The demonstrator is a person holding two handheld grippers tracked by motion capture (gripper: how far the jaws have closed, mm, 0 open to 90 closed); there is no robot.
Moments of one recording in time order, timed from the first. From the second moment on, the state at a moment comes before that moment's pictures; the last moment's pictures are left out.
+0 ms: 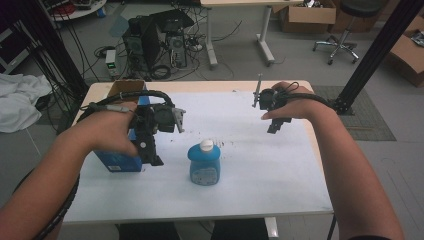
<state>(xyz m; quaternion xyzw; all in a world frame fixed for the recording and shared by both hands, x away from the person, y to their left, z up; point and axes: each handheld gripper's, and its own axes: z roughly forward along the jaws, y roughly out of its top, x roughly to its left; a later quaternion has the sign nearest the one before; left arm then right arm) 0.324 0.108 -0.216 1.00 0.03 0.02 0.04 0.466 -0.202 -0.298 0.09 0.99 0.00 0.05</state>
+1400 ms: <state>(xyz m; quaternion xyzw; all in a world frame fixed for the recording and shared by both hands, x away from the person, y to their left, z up) 0.324 0.108 -0.223 1.00 0.03 0.01 0.04 0.465 -0.201 -0.294 0.08 0.99 0.00 0.06</state>
